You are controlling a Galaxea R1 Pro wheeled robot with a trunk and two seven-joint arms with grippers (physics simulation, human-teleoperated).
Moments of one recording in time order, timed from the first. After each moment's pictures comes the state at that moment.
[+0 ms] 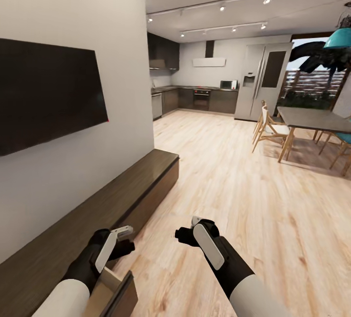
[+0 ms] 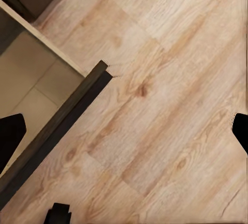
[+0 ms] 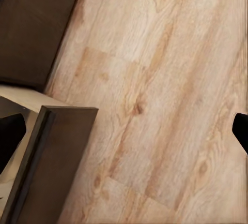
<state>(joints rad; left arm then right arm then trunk) -0.58 -0.04 0.07 -0.78 0.32 0.84 0.26 -0.60 0.17 0.38 -0.94 -0.82 0.74 -0.62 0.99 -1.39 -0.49</state>
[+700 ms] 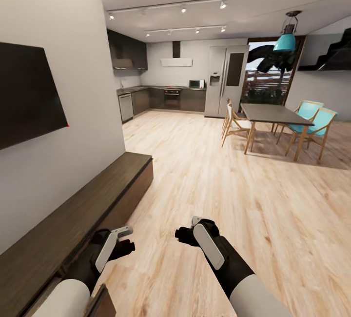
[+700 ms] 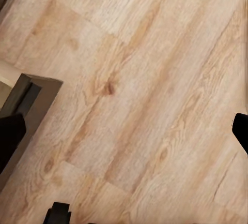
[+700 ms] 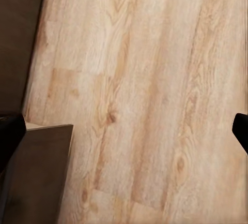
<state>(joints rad) -0.58 -0.04 0.07 -0.78 0.32 0.85 0.26 -0.60 0.17 0.38 -0.94 -0.82 0.74 -0.62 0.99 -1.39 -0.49</state>
